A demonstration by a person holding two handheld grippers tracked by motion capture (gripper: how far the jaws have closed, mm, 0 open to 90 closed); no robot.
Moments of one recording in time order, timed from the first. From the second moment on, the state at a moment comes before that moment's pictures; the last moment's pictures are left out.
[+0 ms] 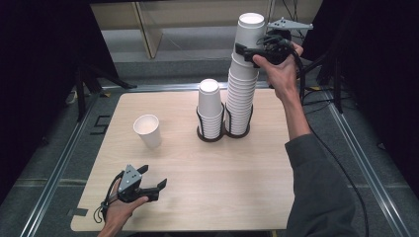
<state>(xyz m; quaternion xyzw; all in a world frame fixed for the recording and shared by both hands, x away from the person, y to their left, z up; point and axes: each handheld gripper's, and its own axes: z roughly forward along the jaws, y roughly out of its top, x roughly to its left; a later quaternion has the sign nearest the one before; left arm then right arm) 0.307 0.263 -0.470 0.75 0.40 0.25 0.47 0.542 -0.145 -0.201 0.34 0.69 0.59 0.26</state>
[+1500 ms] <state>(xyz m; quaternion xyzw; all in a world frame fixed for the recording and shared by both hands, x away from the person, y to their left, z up) 0.305 0.260 -0.470 0.75 0.38 0.25 0.47 0.475 -0.195 -0.174 0.33 0.66 0.61 0.29</state>
